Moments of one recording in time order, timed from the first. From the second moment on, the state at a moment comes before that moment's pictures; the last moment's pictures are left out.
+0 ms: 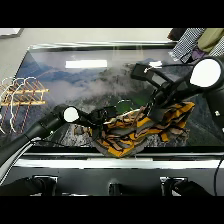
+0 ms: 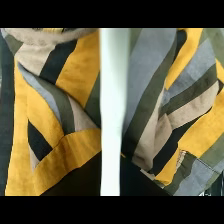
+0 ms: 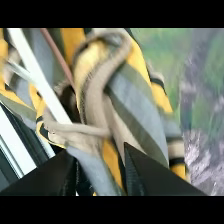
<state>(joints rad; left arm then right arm) -0.66 -1.34 1.11 1.08 -0.95 -0.53 0.34 -1.16 1.55 -1.32 1.63 0.83</state>
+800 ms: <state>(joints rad) -0.65 -1.34 1.11 1.09 -0.95 -0.53 0.34 -1.20 1.55 -1.28 1.65 0.80</state>
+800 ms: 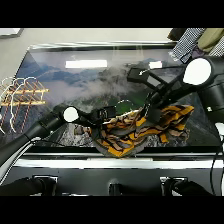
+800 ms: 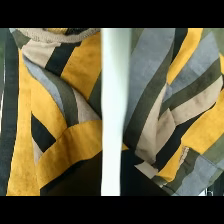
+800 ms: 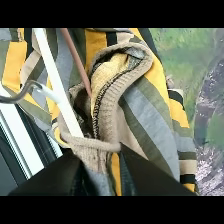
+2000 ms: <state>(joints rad) -0.39 -1.28 1.13 0.91 -0.84 -1.60 0.34 -1.08 1.55 -1.56 1.54 1.26</state>
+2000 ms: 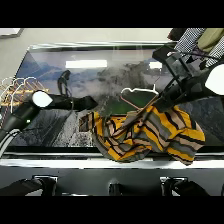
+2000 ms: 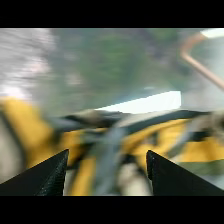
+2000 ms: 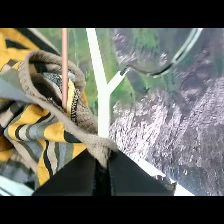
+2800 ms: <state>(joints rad) -0.58 -1.76 1.55 0.57 -0.88 -1.60 0.34 -1.08 1.55 -1.58 1.51 1.33</state>
